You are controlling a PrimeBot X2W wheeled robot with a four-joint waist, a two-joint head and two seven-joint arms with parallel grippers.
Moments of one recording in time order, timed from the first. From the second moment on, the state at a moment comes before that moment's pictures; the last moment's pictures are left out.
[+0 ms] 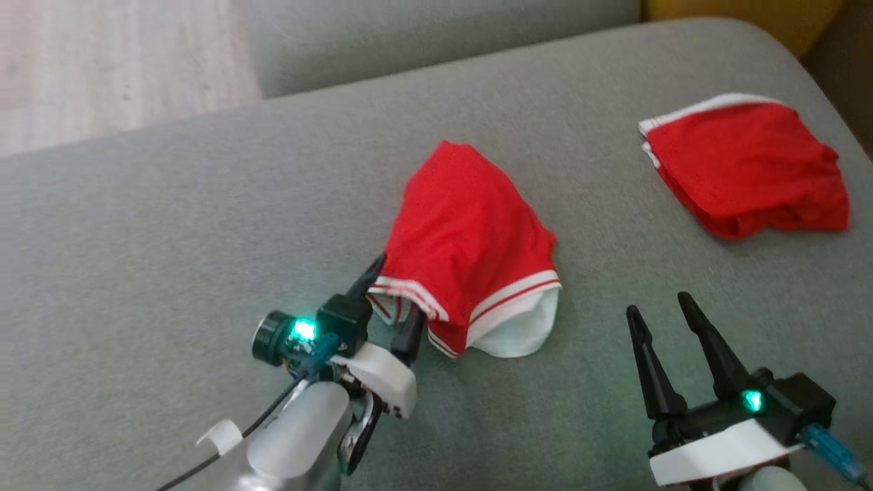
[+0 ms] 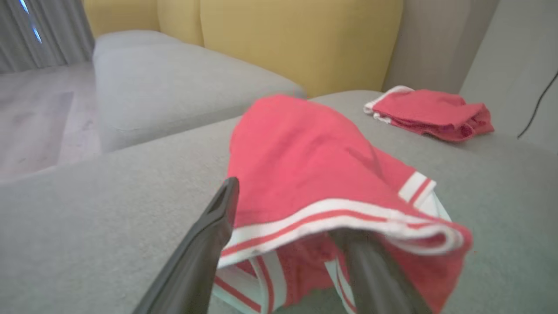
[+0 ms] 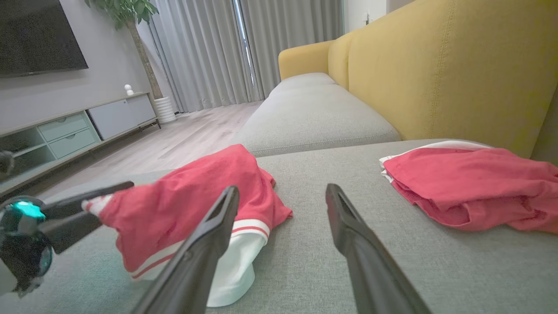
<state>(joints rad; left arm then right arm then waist) -0.49 0.07 -0.78 0.71 -0.46 0.05 -0.25 0.09 -0.18 0.23 0.06 0.27 0.13 -0.25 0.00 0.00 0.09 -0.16</state>
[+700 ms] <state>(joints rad) 0.12 0.12 -0.38 0.10 -0.32 0.23 -0.25 0.21 -0.10 0.10 0.15 0.27 0.13 -0.25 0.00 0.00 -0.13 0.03</state>
